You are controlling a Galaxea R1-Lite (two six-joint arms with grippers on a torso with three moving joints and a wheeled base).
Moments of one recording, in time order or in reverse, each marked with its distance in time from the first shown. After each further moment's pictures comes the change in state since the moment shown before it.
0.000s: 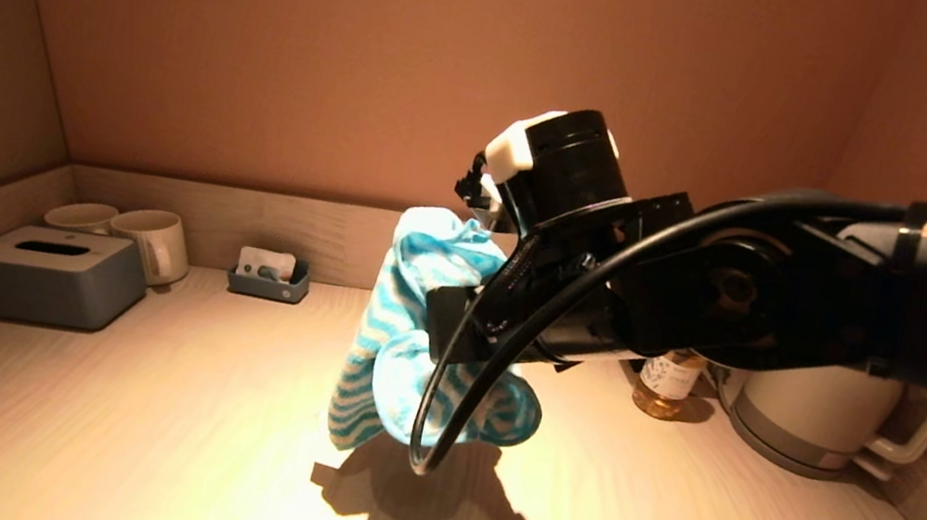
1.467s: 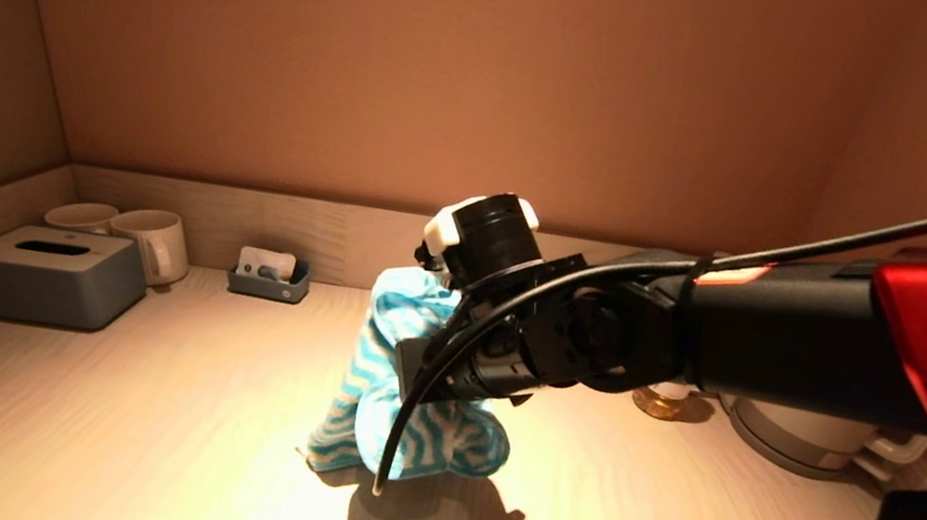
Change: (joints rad) left arm 0.000 0.000 0.000 0.000 0.000 0.000; right arm -0.001 0.157 0.002 -0.041 0.004 0.002
